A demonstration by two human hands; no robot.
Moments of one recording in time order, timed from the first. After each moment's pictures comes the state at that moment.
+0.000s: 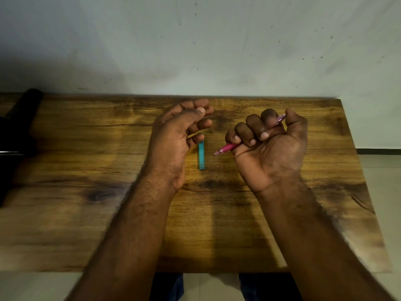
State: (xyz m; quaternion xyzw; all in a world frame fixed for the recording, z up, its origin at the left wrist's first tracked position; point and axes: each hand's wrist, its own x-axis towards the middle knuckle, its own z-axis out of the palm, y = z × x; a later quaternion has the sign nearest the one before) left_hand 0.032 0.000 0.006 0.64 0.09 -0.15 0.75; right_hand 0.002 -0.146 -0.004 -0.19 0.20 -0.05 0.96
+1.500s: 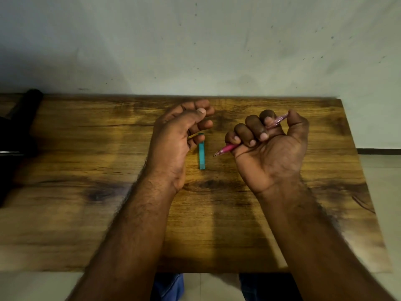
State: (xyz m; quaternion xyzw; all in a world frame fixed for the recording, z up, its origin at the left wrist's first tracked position) left_hand 0.032 -0.001 0.006 0.64 0.09 -0.15 0.75; right_hand 0.002 -0.146 -0.005 -0.18 0.20 -0.04 0.96
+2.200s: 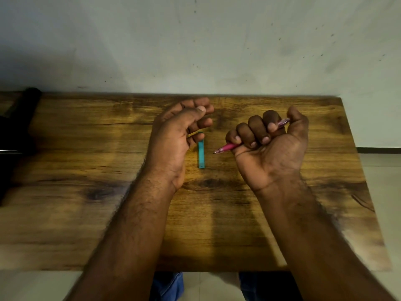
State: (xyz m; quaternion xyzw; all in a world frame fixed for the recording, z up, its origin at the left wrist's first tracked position) left_hand 0.033 0.000 0.005 0.65 0.09 -0.15 0.74; right_hand 0.001 -0.146 -0.003 -0.19 0.22 -0.07 0.96
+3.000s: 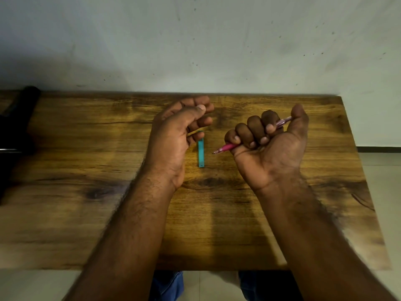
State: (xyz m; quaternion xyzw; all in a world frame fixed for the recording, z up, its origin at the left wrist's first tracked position) left_hand 0.032 0.000 0.007 0.64 0.09 -0.15 0.74; right_hand 0.001 -0.145 -0.003 -0.20 0.24 -0.06 0.95
